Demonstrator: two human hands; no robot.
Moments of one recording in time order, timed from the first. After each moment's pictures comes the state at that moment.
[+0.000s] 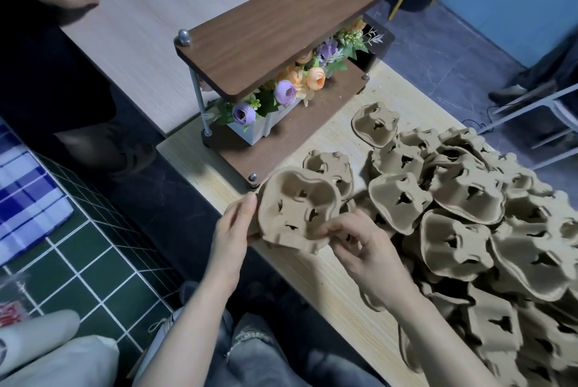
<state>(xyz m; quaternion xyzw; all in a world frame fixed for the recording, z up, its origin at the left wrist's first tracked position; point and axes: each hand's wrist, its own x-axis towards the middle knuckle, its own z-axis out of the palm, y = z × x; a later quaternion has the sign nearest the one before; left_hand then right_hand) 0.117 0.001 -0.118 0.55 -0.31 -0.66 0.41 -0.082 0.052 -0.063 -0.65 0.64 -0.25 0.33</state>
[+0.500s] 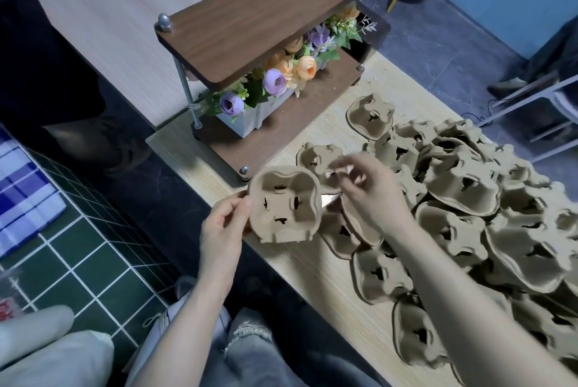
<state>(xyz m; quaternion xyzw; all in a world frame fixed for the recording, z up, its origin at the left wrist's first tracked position) 0.110 0.010 -0.126 0.58 -0.33 -0.60 0.44 -0.111 -0.011 -0.061 -0.62 0.69 -0.25 0.27</state>
